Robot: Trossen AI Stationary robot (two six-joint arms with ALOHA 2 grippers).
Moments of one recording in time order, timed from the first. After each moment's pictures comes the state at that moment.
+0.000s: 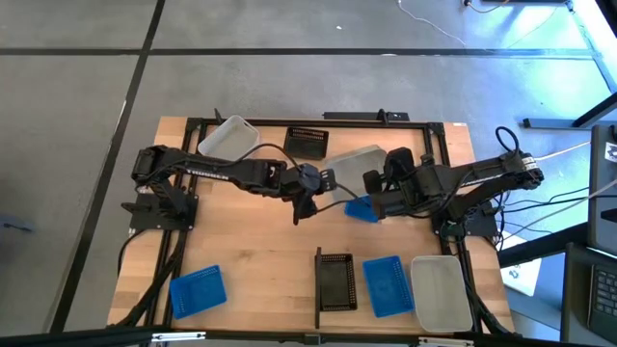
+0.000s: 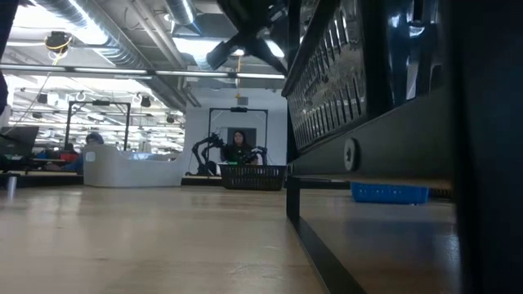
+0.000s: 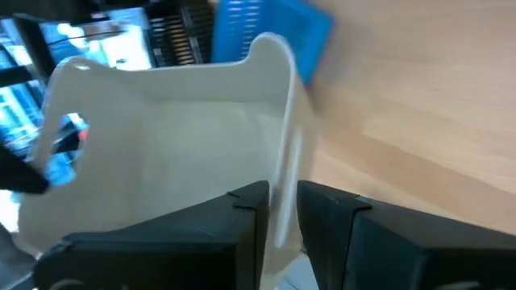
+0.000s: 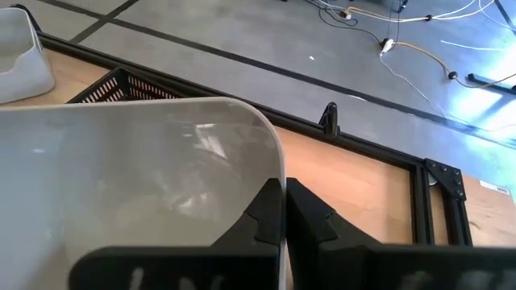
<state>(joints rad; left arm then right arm) -0.04 1.72 1.46 -0.44 -0.38 1.58 0.25 1.42 1.36 -1.49 0.98 1.45</state>
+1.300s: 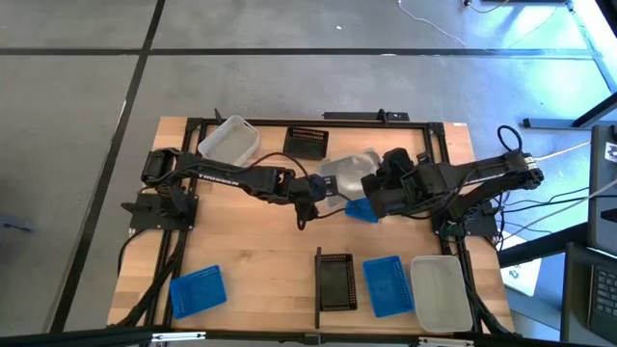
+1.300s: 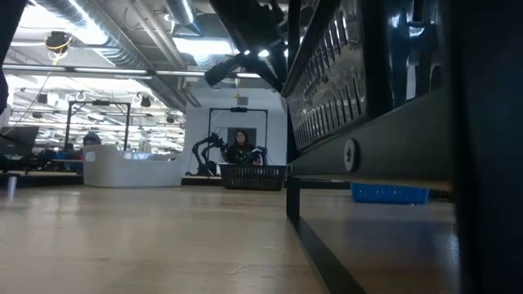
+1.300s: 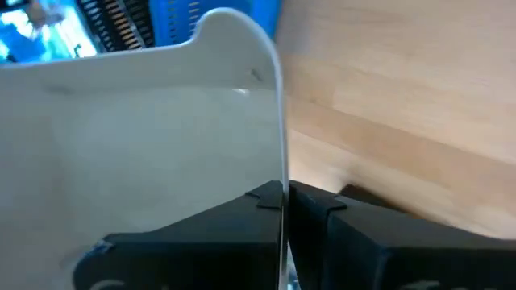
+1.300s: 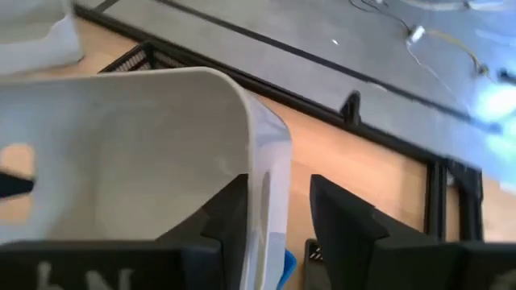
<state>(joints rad) -0.05 1.79 1.46 -0.48 -0.50 1.65 0.25 1.42 1.41 -1.45 0.91 1.30</state>
